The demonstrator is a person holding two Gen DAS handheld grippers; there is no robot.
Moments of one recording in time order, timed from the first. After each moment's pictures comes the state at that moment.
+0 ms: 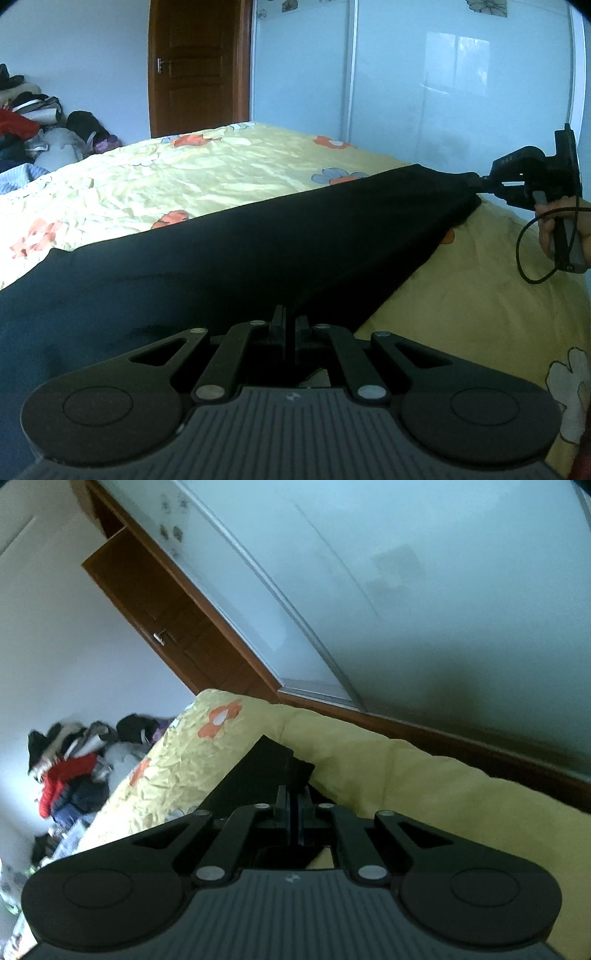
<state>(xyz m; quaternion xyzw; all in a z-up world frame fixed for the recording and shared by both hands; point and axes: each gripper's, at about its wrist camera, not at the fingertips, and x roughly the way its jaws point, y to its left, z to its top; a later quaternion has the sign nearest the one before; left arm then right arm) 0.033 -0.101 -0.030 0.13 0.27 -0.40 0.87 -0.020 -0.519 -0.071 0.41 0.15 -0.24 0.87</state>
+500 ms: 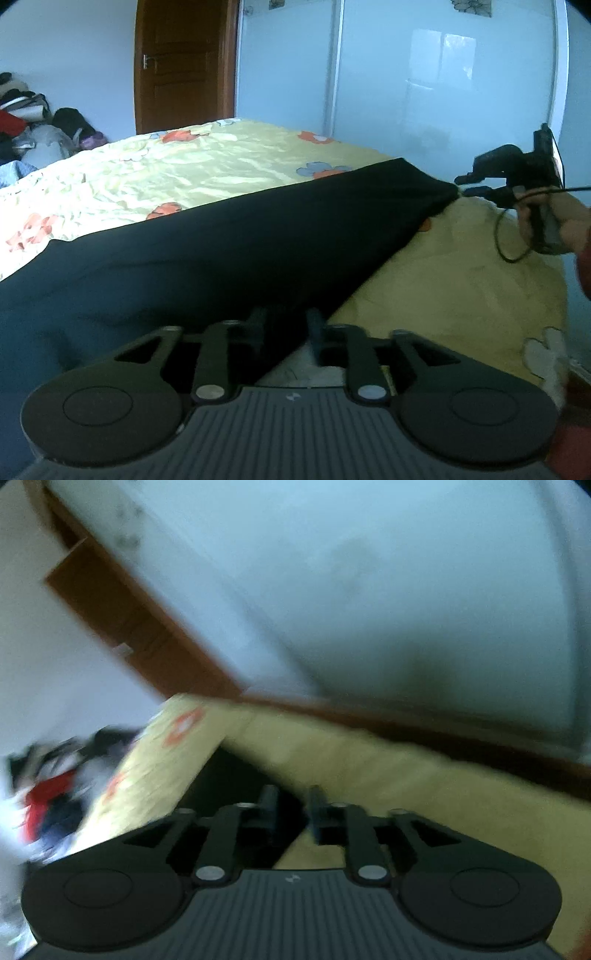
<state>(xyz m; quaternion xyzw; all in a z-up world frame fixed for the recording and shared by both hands) 0.022 -0.079 -0.022 0.12 0.28 -0.43 0.85 -0.043 -0.529 -0.071 0.43 0.16 -0.32 0.83</state>
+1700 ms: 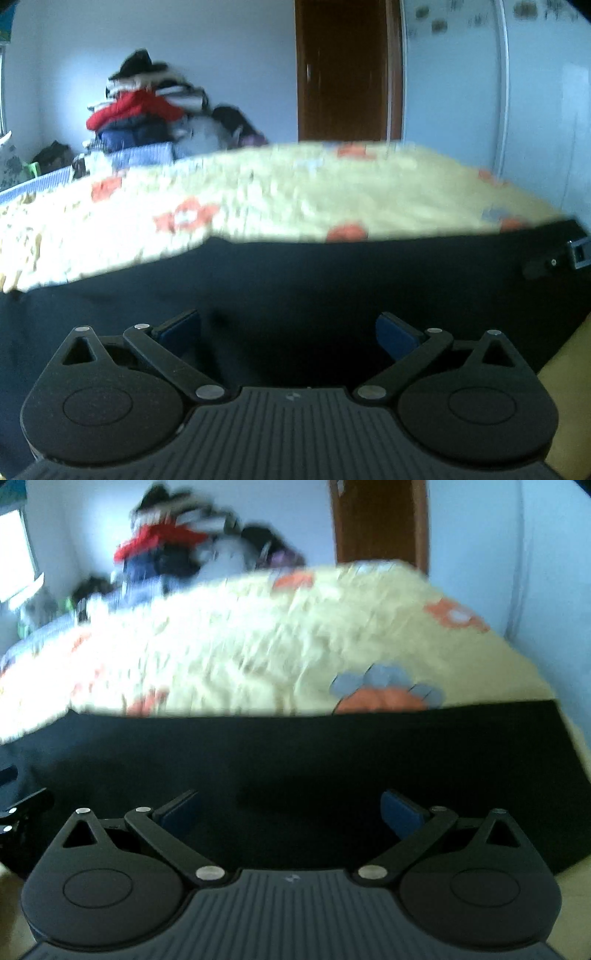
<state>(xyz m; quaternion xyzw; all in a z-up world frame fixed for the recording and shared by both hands) 0.069 -0.077 -0.040 0.10 0.27 -0.16 0.94 0.116 -0.340 -0.038 0.11 0.38 -0.03 0.92</state>
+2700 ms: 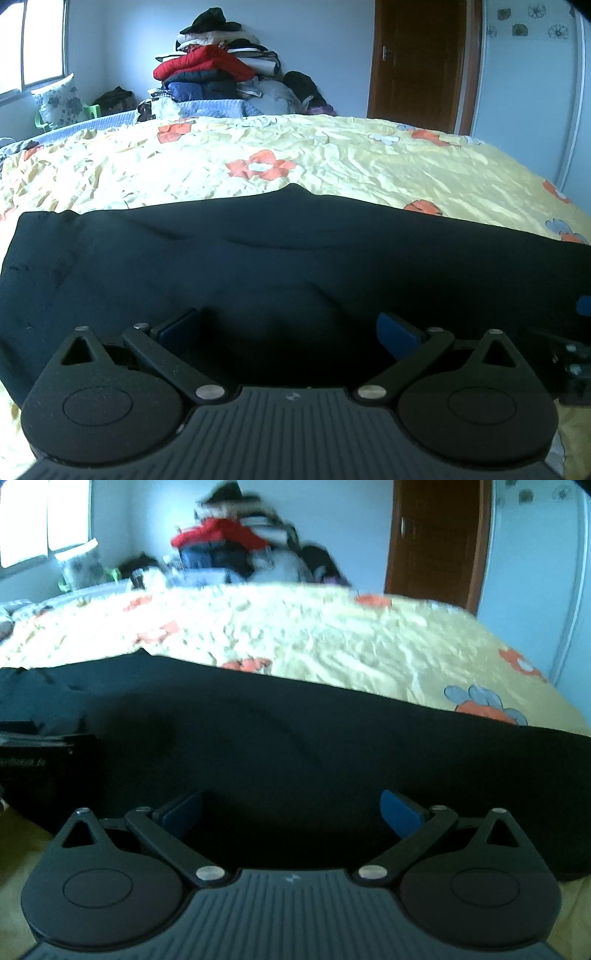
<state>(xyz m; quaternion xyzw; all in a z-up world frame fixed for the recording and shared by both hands) 0.067 -0.042 -0.043 0.03 0.31 -0.06 0.95 0.095 -0.240 -0.060 0.02 0.32 0.01 0.95</state>
